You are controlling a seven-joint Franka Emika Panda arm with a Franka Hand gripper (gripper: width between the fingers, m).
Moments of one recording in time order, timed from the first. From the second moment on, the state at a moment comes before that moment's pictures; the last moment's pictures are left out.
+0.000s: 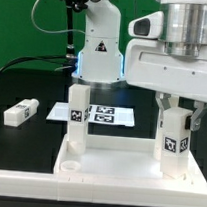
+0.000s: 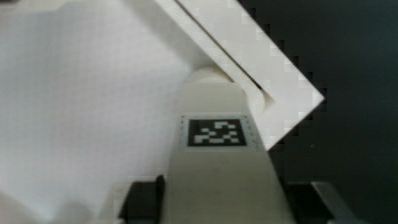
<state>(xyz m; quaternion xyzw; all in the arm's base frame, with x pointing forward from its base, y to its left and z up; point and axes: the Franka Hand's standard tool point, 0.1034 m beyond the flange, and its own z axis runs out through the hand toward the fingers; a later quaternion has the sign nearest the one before) 0.636 0.112 0.110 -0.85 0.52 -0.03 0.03</state>
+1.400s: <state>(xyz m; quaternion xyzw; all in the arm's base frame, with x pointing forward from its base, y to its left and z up) 0.641 0.122 0.109 -0.90 0.43 -0.05 0.07</state>
